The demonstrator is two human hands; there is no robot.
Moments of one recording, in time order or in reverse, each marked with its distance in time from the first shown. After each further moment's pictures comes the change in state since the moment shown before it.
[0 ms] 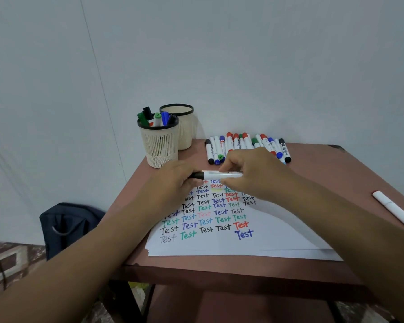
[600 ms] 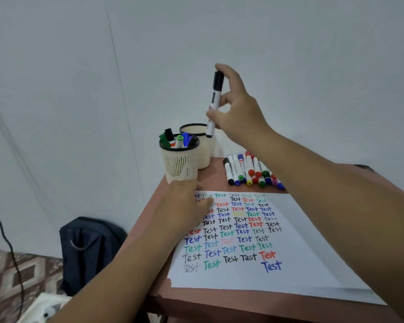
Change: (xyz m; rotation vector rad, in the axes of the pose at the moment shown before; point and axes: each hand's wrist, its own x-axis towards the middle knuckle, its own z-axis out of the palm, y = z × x) left_hand 0.005 -0.008 -0.004 0.067 0.017 -0.520; right_hand 0.139 -0.053 -0.027 0.336 0.443 -0.219
